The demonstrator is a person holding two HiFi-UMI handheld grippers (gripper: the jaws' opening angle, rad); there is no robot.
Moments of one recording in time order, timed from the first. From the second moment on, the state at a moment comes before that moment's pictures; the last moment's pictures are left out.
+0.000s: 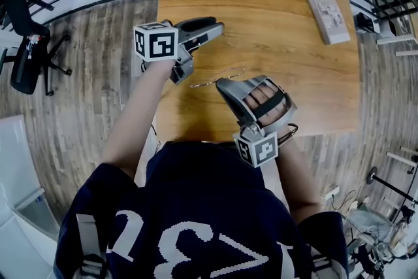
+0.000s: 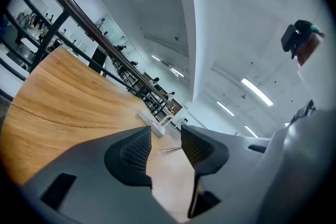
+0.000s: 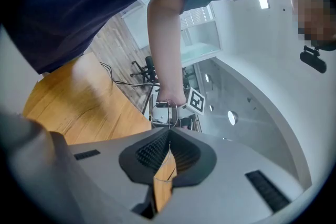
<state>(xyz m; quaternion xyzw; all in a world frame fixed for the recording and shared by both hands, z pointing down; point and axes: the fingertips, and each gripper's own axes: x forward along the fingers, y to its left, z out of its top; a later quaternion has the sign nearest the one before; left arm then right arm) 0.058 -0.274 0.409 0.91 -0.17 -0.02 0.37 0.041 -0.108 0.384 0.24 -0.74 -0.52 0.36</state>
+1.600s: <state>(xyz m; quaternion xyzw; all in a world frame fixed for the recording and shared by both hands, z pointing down) 0.055 -0.214 0.446 0.90 -0.09 0.02 0.42 0.070 -0.133 0.411 0.26 -0.76 -0.45 0.40</state>
